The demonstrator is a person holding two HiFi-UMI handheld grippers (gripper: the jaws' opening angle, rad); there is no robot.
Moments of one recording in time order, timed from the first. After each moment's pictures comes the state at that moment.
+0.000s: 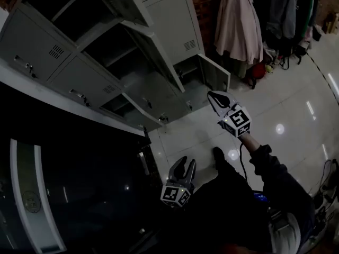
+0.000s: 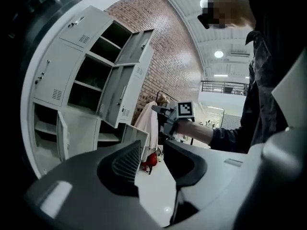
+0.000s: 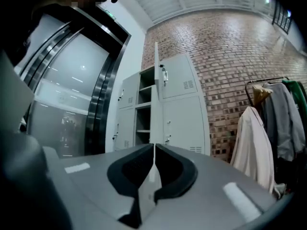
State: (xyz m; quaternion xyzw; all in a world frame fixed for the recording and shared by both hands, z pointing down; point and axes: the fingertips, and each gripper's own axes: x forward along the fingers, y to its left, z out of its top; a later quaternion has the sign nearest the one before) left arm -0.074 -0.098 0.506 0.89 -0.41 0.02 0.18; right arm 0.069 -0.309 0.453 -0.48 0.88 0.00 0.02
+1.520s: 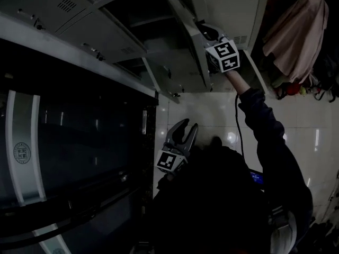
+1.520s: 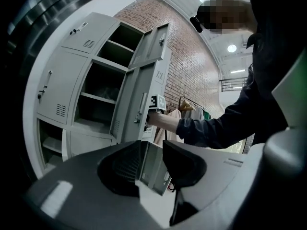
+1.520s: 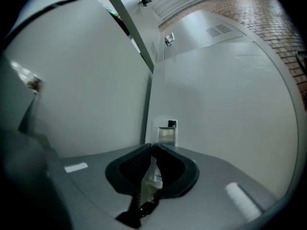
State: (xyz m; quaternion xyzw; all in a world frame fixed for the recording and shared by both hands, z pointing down) left arm -0.067 -0.289 0.487 0.84 -0.53 0.01 0.13; right arm -0.079 -0.626 0.409 -0.35 0.94 0.03 0.02
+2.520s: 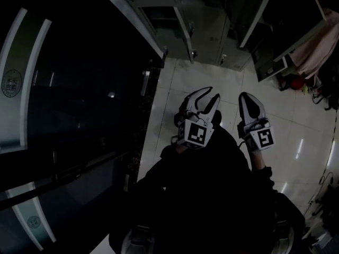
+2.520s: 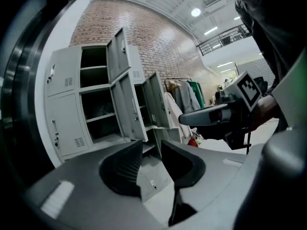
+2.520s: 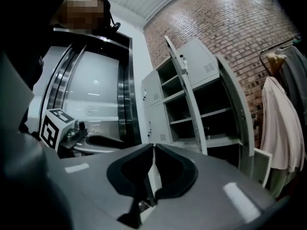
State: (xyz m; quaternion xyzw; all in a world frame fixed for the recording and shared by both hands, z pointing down) left arm -0.089 -0.165 0.488 0.83 -0.52 0.20 -0.03; right arm -0.013 -0.187 0.463 -0.34 0.94 -0.09 0.04
